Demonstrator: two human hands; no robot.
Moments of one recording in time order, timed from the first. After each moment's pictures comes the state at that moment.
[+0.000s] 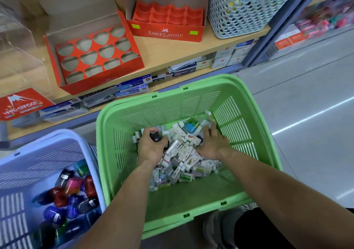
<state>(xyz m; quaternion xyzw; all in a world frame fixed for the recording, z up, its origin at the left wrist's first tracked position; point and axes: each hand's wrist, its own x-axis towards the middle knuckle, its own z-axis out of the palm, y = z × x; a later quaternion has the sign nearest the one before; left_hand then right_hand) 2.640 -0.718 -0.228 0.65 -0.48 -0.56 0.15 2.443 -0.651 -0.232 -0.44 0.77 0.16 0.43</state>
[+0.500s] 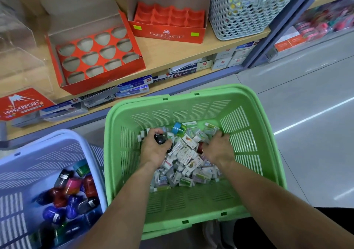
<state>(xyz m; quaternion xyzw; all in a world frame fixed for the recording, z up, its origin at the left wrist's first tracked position) 2.638 -0.715 -0.225 0.64 -0.52 -0.56 0.11 2.453 -0.631 -0.242 -0.33 0.88 0.05 0.34</state>
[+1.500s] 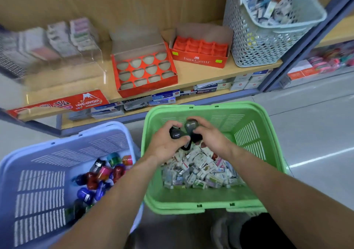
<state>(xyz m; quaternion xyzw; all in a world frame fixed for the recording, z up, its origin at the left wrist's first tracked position) 2.673 -0.717 -0.091 0.56 -0.62 -0.54 0.10 2.503 -0.679 -0.099 -0.38 0.65 -0.30 0.58</state>
